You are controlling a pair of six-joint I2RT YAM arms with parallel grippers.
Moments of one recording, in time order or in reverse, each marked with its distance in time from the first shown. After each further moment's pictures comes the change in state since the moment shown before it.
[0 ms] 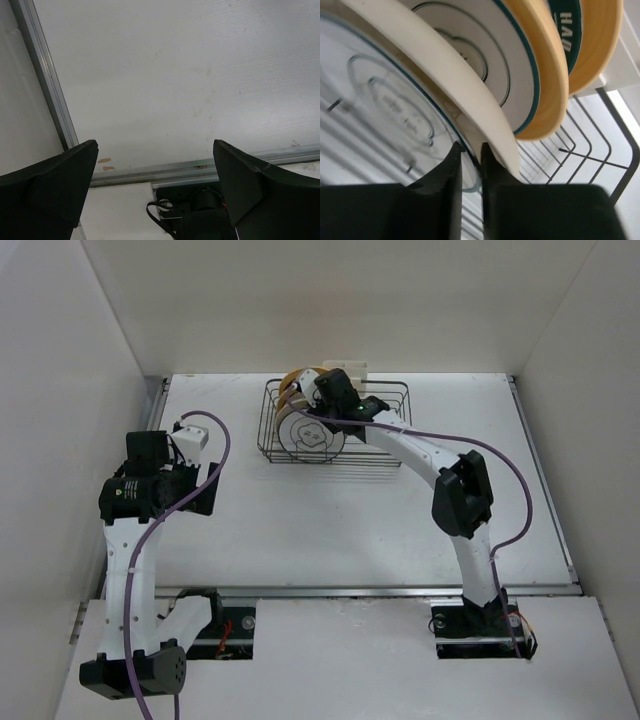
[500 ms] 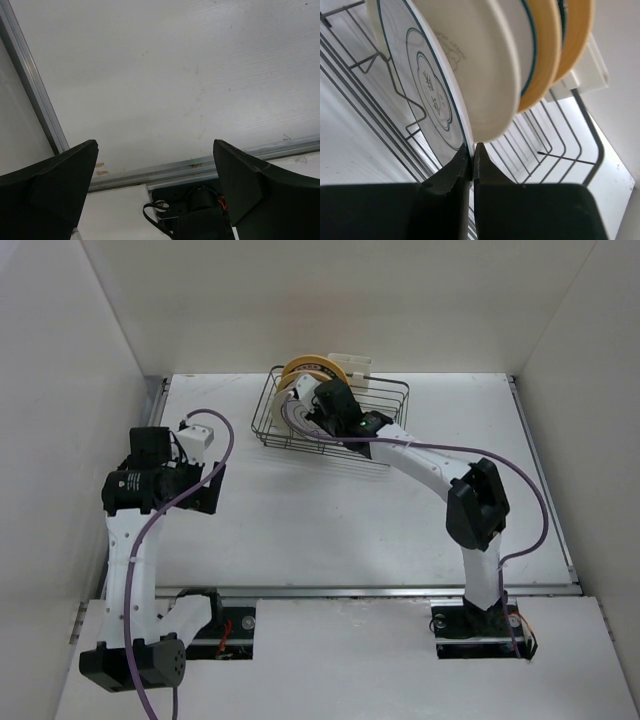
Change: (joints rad) left arm 0.000 0.028 0.000 -0.006 0.052 0.014; right arm 0.049 -0.142 -0.201 0.180 0.072 -0.088
